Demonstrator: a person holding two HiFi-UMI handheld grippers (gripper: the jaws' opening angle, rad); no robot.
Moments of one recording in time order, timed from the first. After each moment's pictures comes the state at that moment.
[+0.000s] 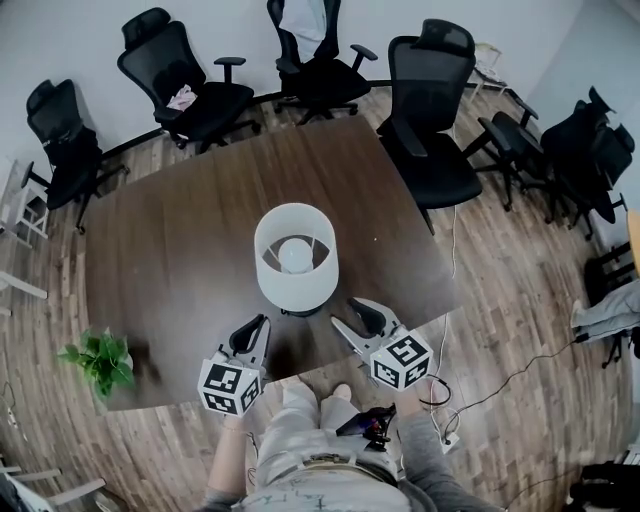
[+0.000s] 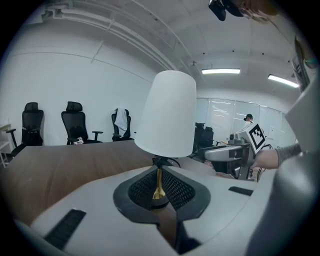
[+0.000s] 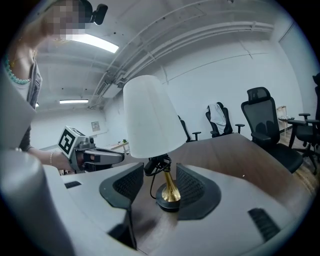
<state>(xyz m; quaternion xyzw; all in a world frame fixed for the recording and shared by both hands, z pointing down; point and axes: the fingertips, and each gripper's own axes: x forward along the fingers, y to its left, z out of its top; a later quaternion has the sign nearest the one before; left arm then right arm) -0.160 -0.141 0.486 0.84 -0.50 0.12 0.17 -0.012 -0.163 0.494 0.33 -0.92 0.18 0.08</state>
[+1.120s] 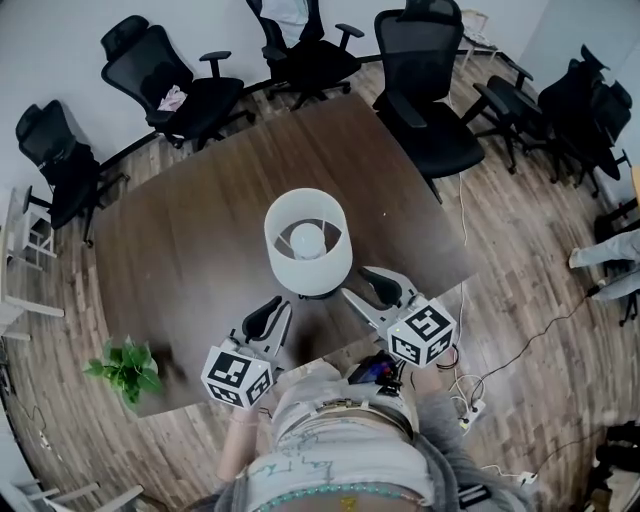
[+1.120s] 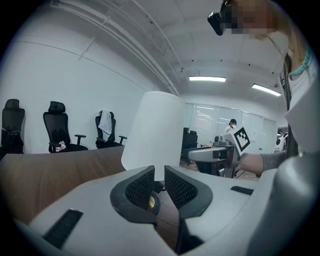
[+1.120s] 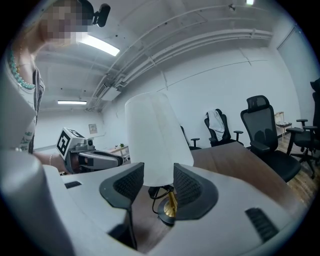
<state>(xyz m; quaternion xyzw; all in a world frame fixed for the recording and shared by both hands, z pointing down) -0.151 -0.143 0.430 0.89 -0.42 0.09 0.15 -0.029 -0.173 0.439 0.35 -0.92 0.16 0.06</state>
